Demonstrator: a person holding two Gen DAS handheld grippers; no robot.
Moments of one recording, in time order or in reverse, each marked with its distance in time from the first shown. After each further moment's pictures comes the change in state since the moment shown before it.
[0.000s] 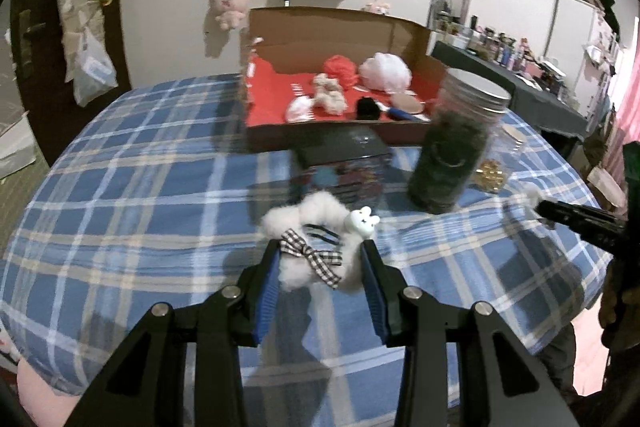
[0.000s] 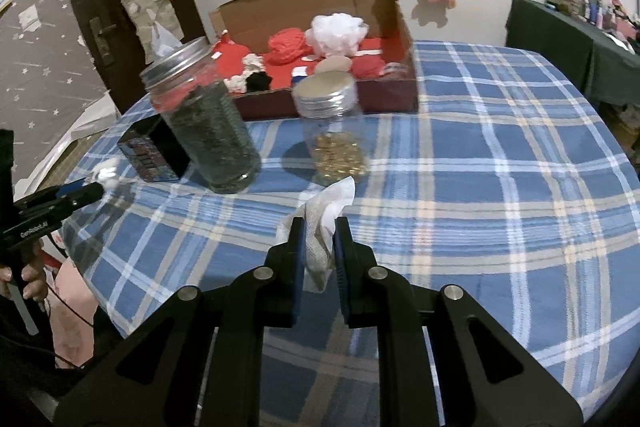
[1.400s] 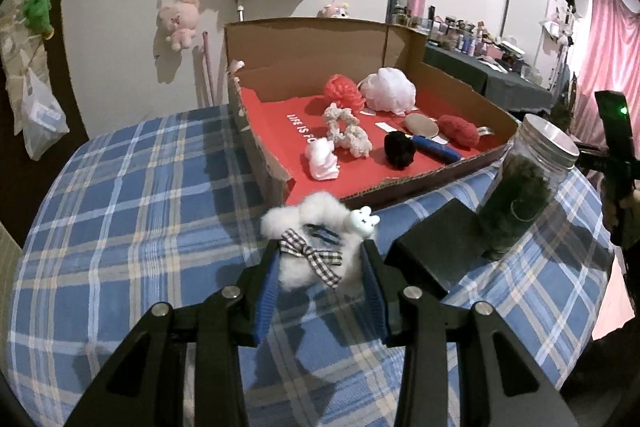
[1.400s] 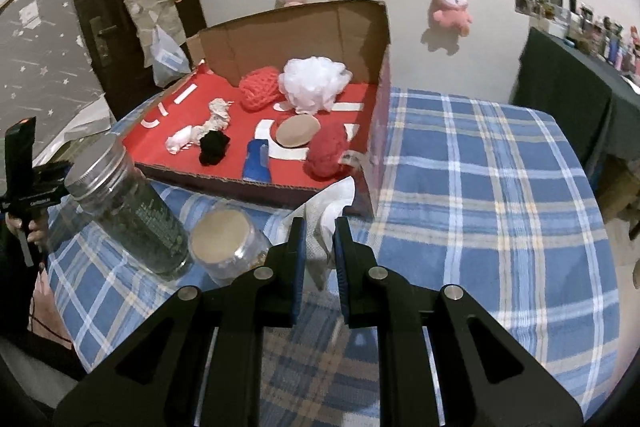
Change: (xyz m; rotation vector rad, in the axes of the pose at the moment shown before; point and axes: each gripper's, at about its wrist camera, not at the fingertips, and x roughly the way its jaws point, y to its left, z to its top) left arm 0.059 0.076 0.070 0.158 -0.009 -0.145; right arm 0.034 -0.050 0.092 -0.112 -0.027 0.025
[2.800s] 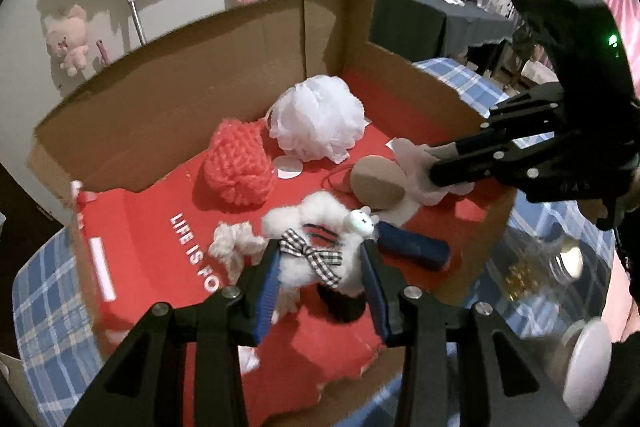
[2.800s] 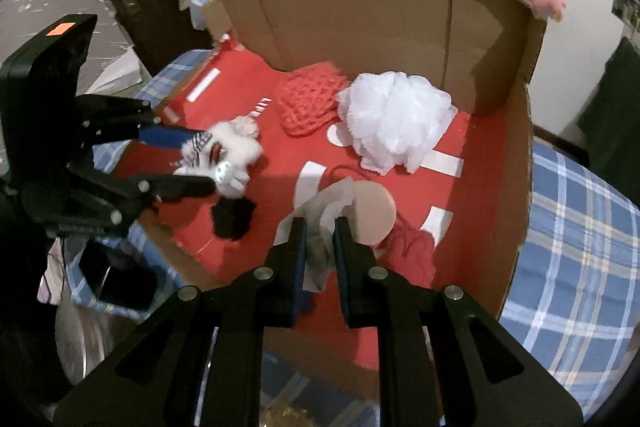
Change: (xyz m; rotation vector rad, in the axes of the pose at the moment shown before) left arm 0.129 -0.076 0.156 0.233 0.235 -0.149; right arm 0.132 0.026 0.127 -0.108 0.292 0.178
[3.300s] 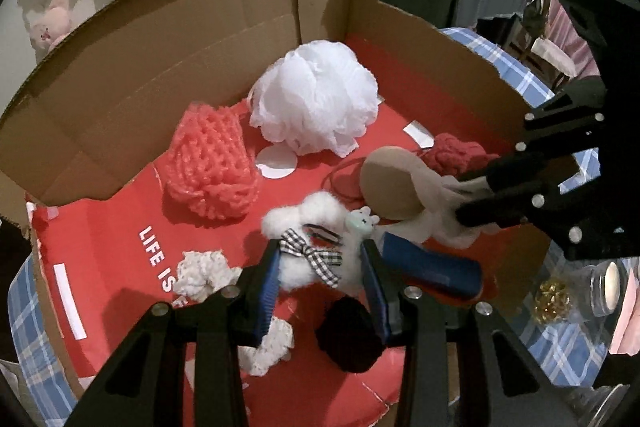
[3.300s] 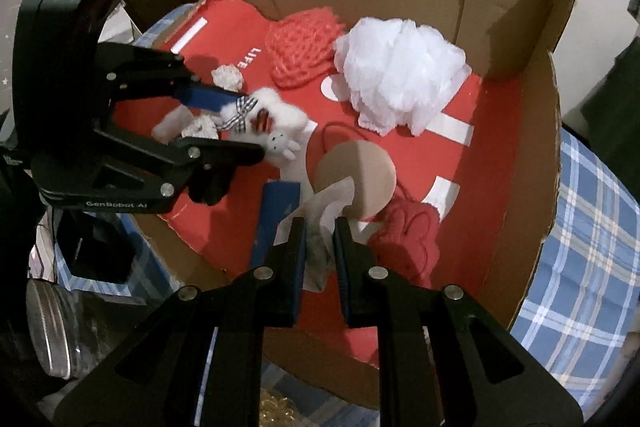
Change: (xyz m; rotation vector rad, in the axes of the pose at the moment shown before) left arm 0.057 -0.003 0.021 0.010 0.124 0.014; right arm 0.024 -0.001 -0.006 -0.050 0.154 -0.015
